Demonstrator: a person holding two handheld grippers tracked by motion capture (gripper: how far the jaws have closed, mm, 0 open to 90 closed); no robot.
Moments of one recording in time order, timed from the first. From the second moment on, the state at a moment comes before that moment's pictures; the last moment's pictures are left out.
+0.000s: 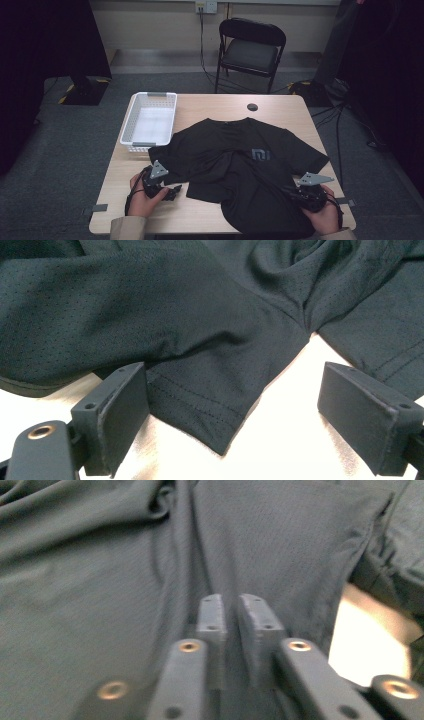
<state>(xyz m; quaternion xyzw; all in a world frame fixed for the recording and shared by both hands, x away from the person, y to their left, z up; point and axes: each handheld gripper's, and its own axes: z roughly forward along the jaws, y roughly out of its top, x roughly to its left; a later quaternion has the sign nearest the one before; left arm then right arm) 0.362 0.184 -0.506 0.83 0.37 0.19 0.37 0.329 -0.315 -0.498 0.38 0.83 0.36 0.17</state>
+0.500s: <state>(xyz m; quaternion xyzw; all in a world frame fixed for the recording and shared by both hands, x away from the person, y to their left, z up) 0.362 0.184 -0.506 0.83 0.37 0.19 0.37 0.290 -0.348 -0.492 0.41 0.81 0.37 0.18</state>
